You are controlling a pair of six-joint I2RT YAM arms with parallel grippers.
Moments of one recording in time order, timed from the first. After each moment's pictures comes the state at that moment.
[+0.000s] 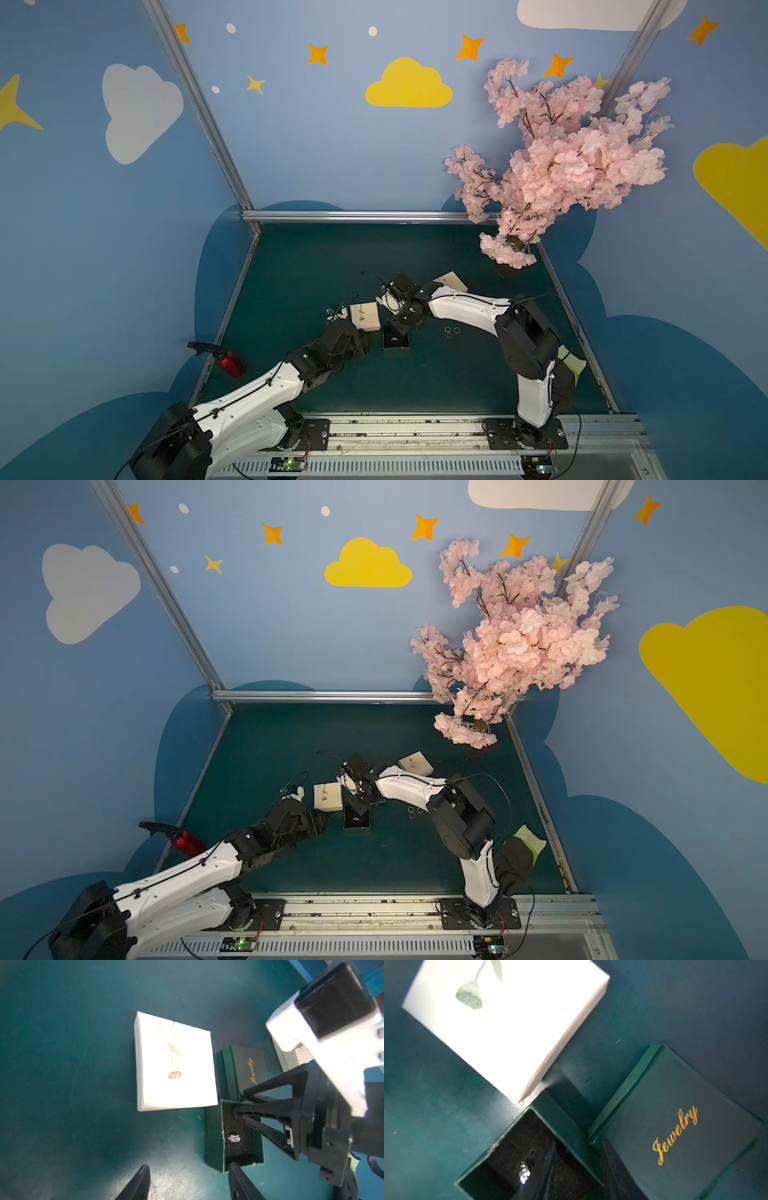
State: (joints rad) left arm -0.72 0.98 0.41 -0.20 -0.14 -0.90; right arm 0.89 1.96 1.38 -0.64 -0.06 -0.02
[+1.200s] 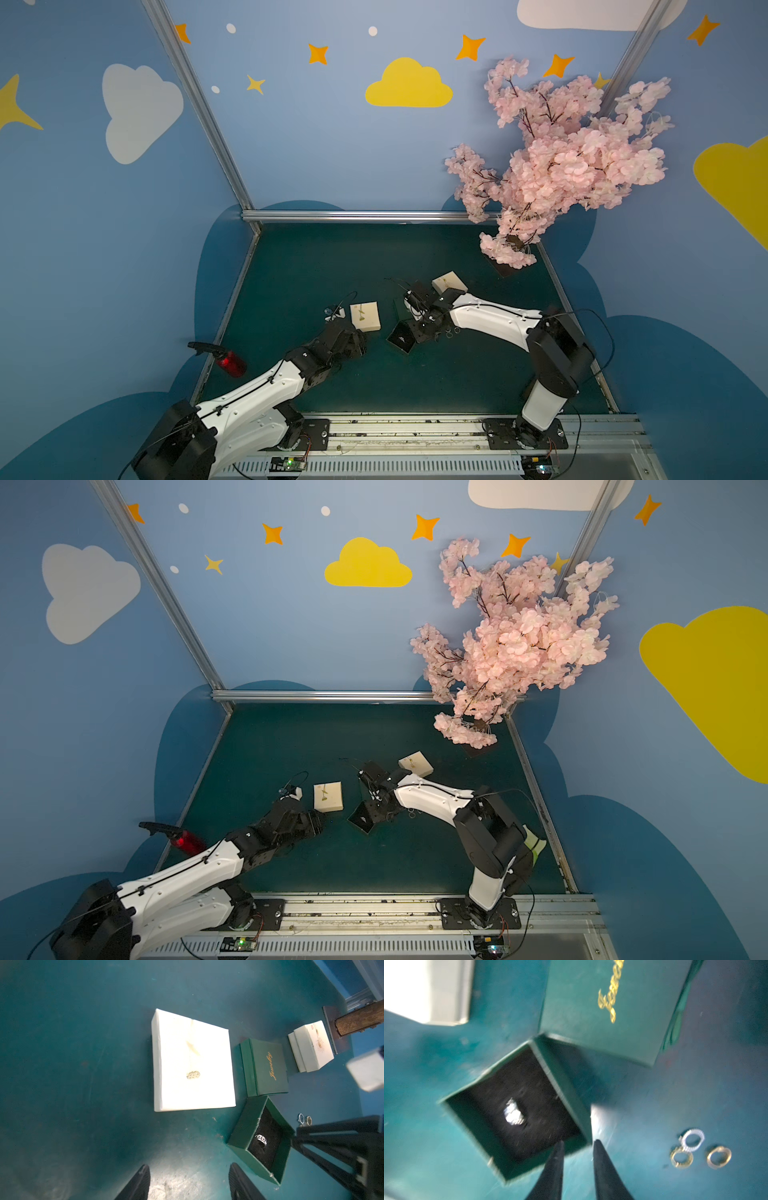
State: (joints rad) left arm -0.68 1.02 0.42 -0.21 -0.13 -0.87; right arm 0.87 1.73 1.16 -0.74 0.00 0.34
